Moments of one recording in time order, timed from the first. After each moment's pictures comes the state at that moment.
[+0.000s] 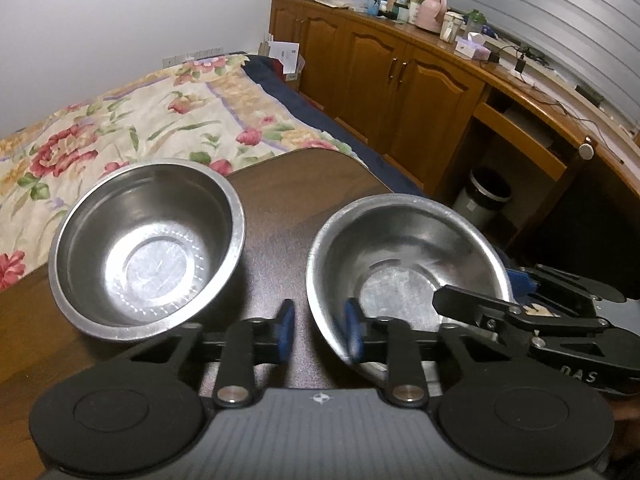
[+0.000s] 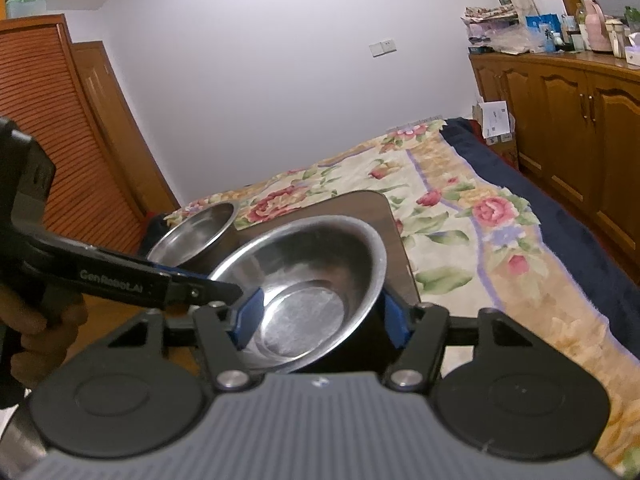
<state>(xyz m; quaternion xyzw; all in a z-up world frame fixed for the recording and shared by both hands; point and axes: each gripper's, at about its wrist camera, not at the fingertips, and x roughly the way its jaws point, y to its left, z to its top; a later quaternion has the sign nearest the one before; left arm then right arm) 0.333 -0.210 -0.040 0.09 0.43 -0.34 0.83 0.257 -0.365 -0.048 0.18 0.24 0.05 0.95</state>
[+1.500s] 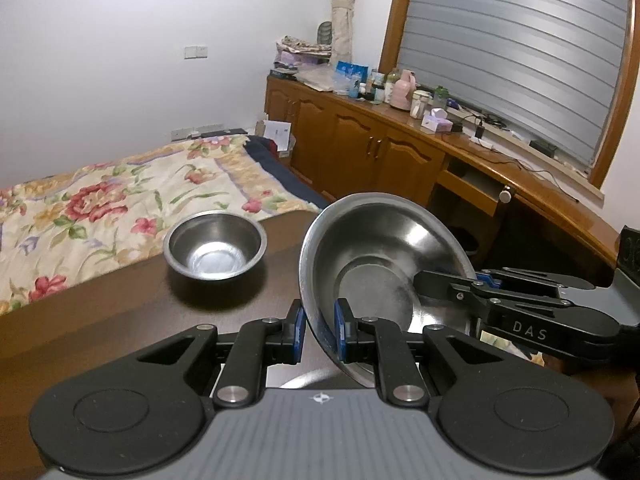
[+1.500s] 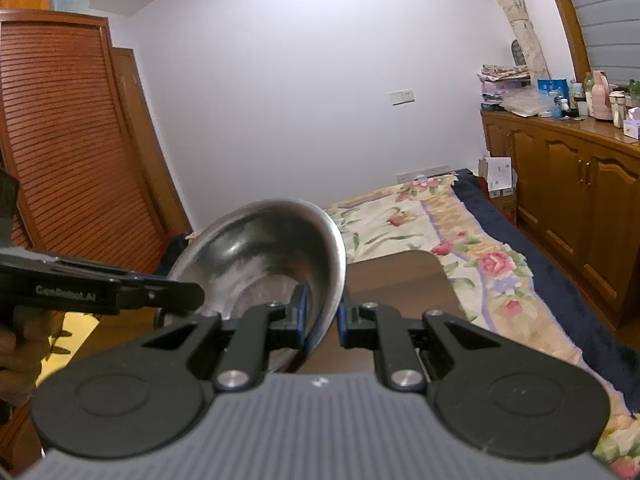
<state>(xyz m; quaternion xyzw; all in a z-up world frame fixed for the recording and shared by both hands) 0.204 -0.097 0.050 0.04 0.32 -0.36 0.87 0.184 -0.298 0.034 0.13 0.19 0.04 0.97</state>
